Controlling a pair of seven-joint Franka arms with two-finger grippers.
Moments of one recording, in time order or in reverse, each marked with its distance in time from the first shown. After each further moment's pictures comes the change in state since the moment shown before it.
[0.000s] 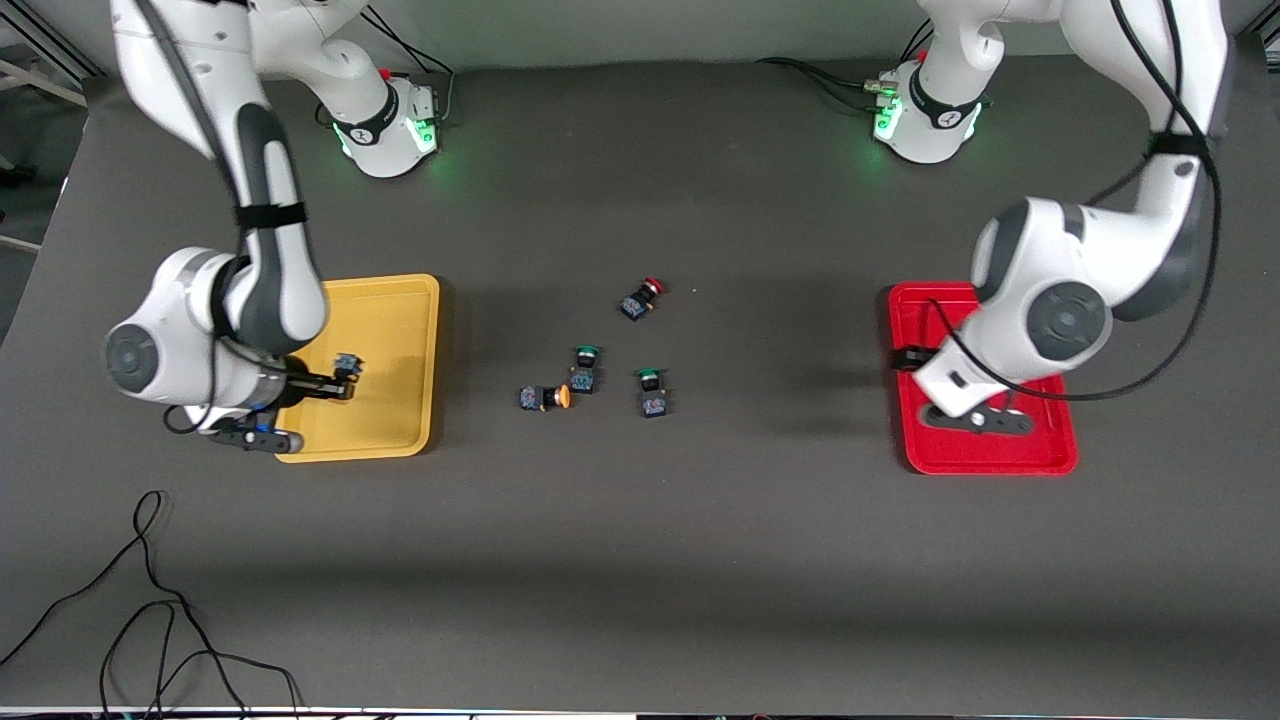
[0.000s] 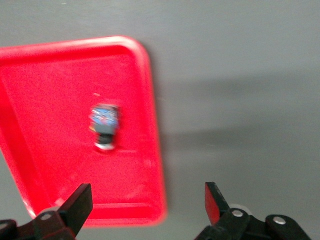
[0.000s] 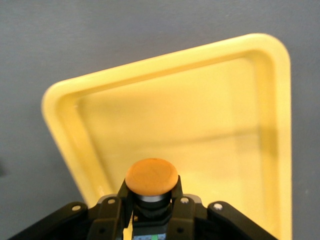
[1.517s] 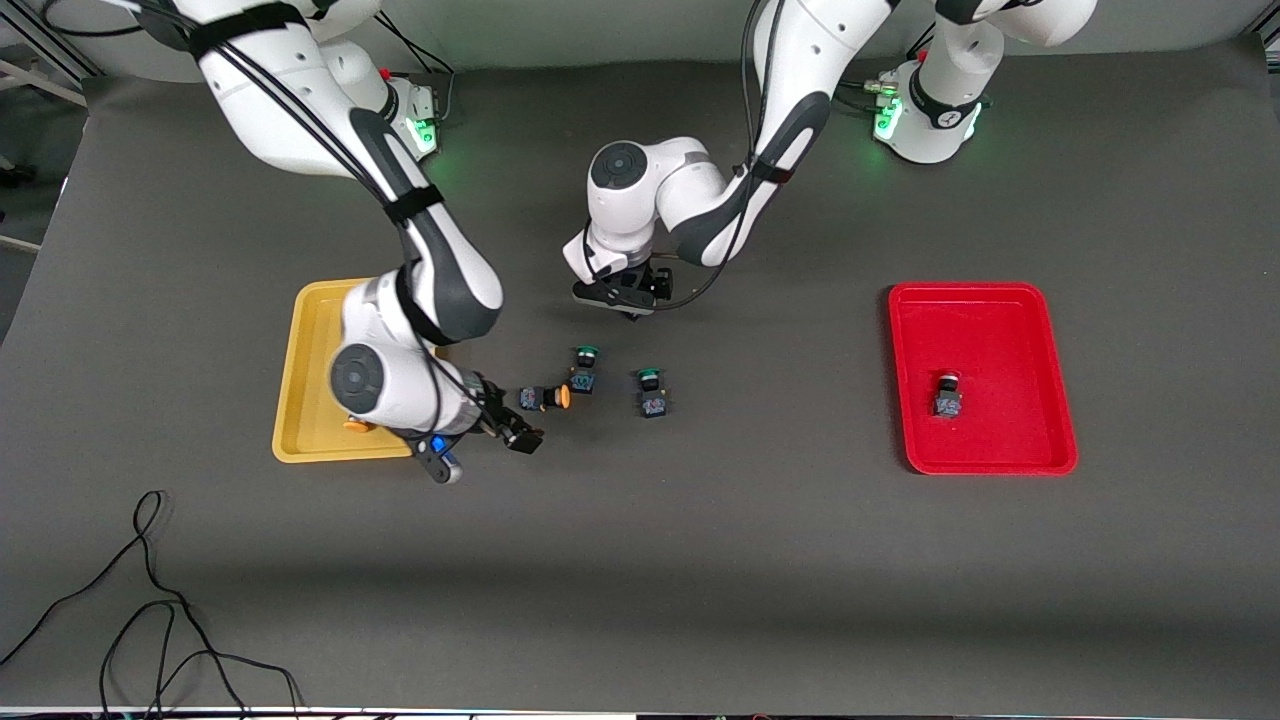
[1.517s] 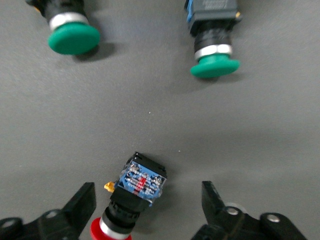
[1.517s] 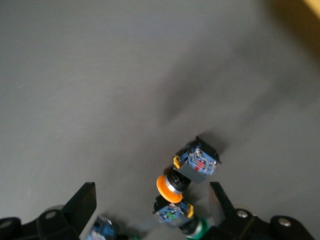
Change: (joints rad) left arm -0.580 0.396 -0.145 0.079 0.215 0.559 -0.724; right arm -0.230 0.151 0.705 0.301 -0.066 0.154 1.260
